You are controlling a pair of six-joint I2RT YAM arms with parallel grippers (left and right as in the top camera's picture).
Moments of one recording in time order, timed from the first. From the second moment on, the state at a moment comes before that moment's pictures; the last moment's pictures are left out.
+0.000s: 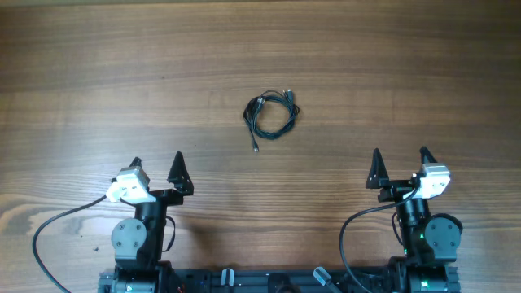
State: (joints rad) left arm -0.04 0.03 0.01 -0.07 -0.03 -0.33; right arm -0.02 0.02 0.01 0.00 -0.08 0.09
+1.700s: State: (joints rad) left arm -0.10 1.14 1.35 -1.04 0.54 -0.25; right arm 0.46 1.19 0.86 -0.57 -0.39 -0.06
